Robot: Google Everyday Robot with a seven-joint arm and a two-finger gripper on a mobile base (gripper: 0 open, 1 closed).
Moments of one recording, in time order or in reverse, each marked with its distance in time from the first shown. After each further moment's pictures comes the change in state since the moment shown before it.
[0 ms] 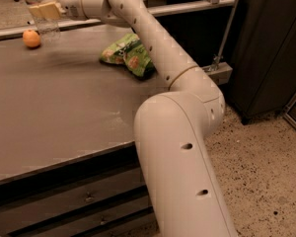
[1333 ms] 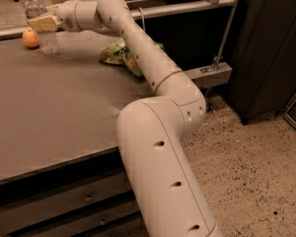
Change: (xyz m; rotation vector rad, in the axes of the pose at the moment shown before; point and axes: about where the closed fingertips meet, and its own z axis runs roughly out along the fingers) arm 0.057 -0.012 0.037 0.022 0.062 0.114
